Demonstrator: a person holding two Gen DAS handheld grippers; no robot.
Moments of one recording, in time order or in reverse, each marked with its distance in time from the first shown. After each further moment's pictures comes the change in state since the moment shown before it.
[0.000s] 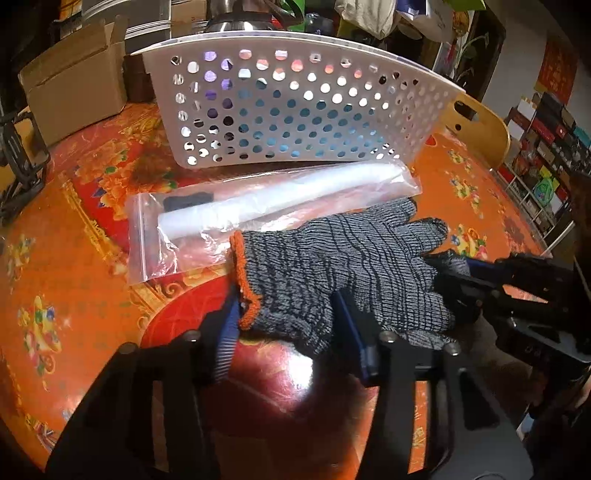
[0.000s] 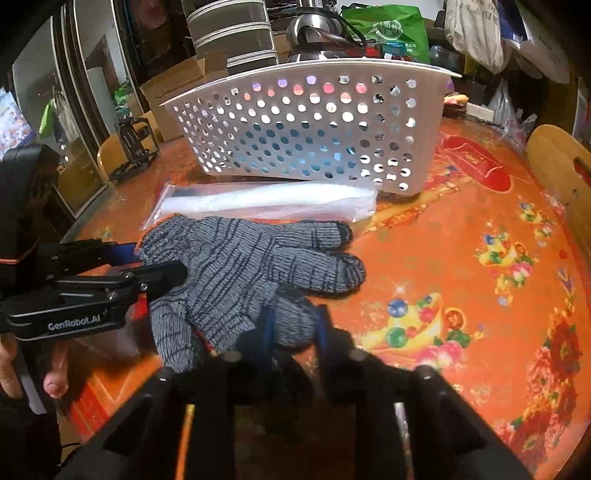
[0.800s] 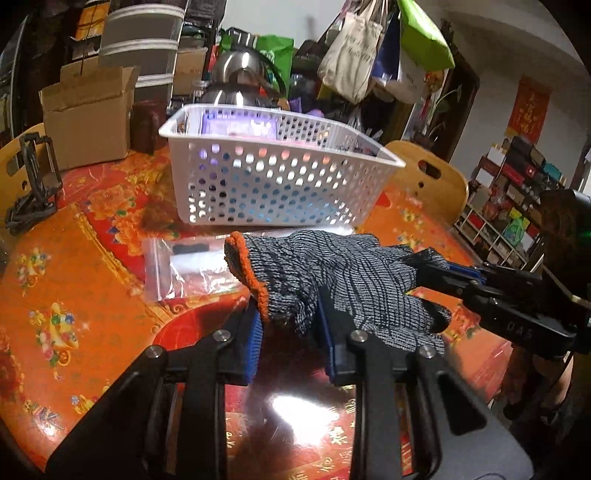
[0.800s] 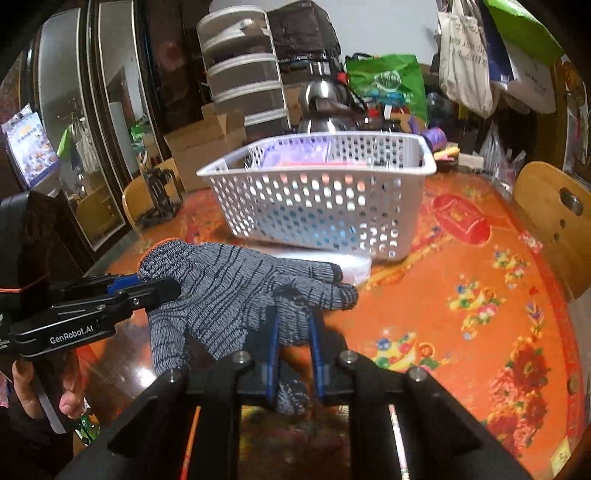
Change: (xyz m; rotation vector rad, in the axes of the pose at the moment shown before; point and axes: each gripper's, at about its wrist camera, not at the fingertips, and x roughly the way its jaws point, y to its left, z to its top) left arm -0.088 -0.001 -0.012 -0.026 -0.244 -0.115; right arm -0.074 0.017 0.010 -0.019 -0.207 0.015
